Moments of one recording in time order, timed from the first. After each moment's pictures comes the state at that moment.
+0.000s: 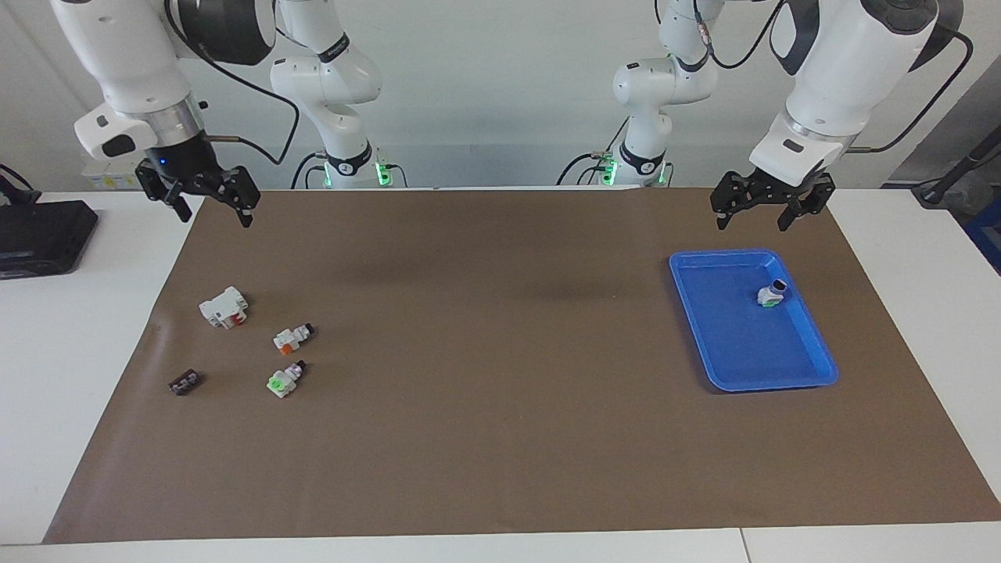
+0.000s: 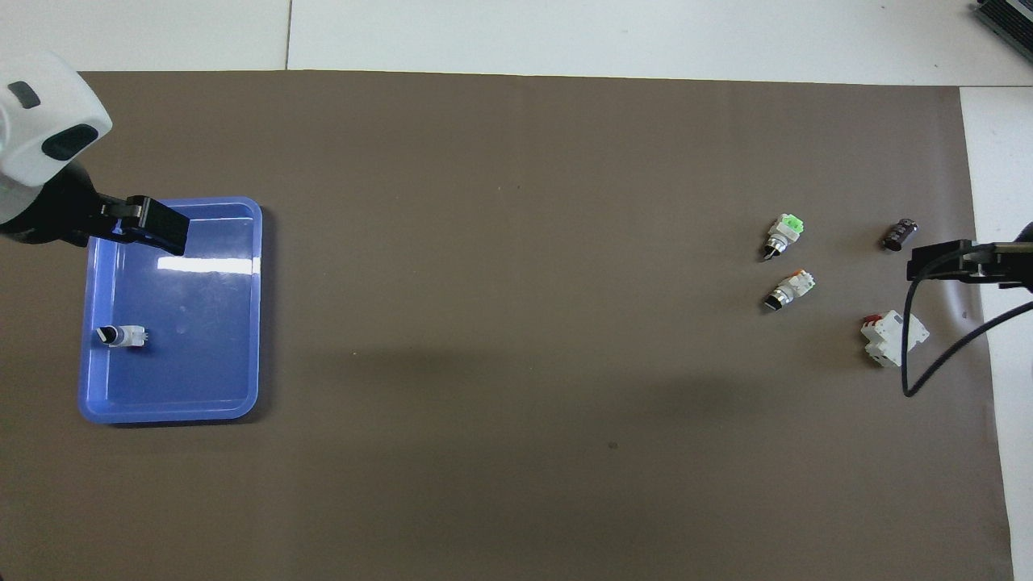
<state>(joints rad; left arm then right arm) 0.05 0.10 -0.23 -1.44 0.06 1.50 -0.02 0.01 -0.10 -0.07 -1.85 -0.07 1.82 0.08</state>
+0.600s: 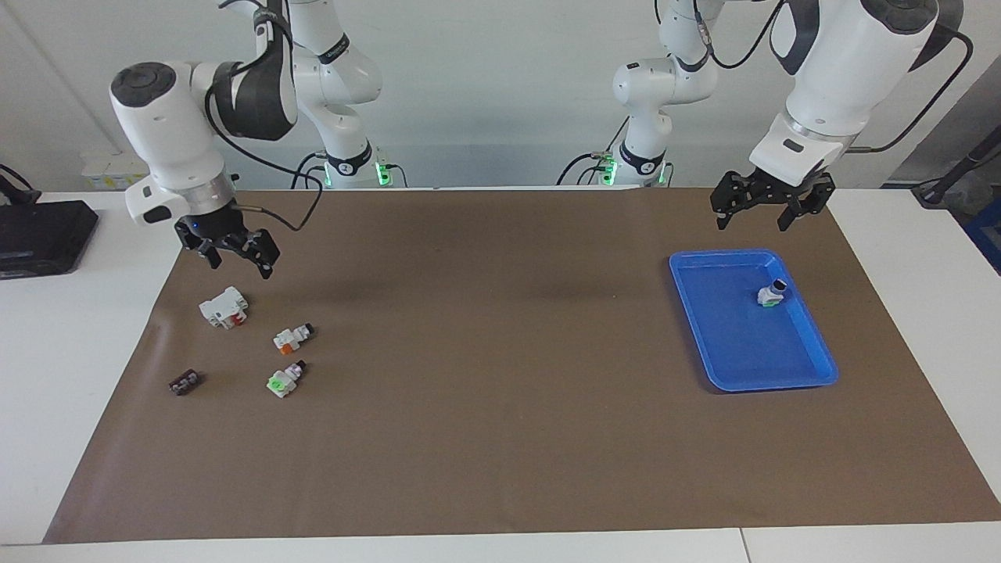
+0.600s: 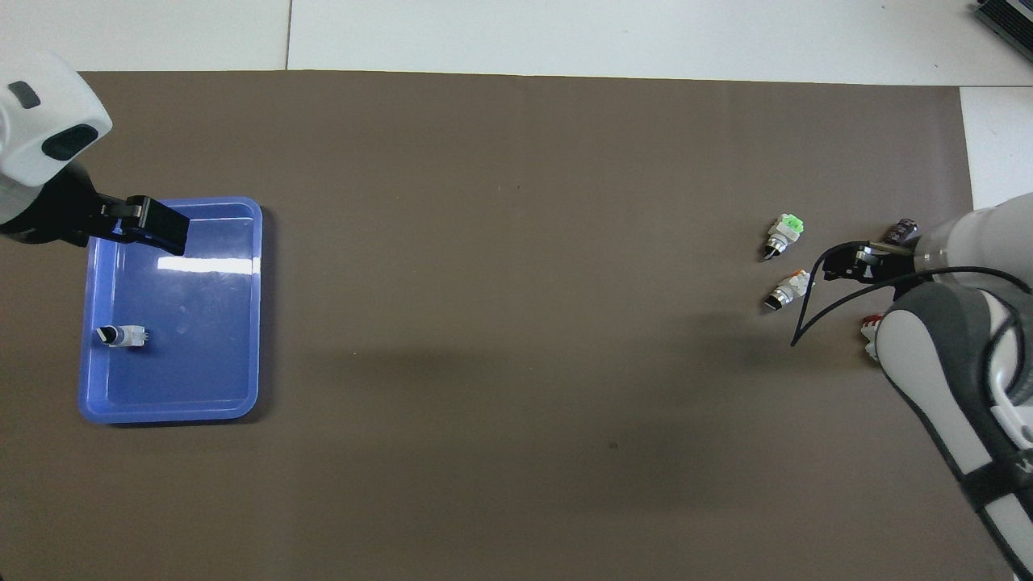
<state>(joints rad) 0.05 0.10 -0.23 -1.44 0.06 1.50 -0.02 -0.01 0.07 -0.07 -2.06 -0.05 2.15 0.32</state>
